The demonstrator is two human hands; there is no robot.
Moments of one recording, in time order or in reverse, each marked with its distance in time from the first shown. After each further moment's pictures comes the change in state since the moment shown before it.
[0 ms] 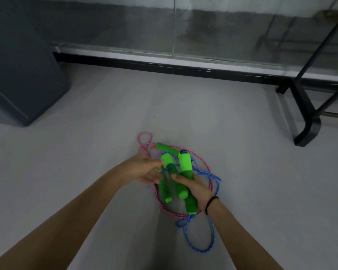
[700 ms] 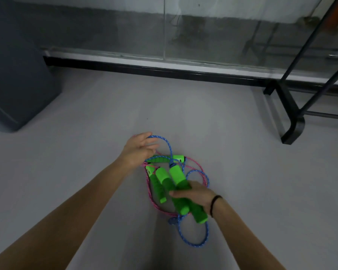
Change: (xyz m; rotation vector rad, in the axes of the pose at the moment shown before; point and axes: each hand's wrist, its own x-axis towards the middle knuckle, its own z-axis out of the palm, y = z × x) left_hand 0.008 0.017 0.002 -0.294 0.245 0.392; right_hand -0.018 0.000 -0.023 -0.492 -0.041 0.198
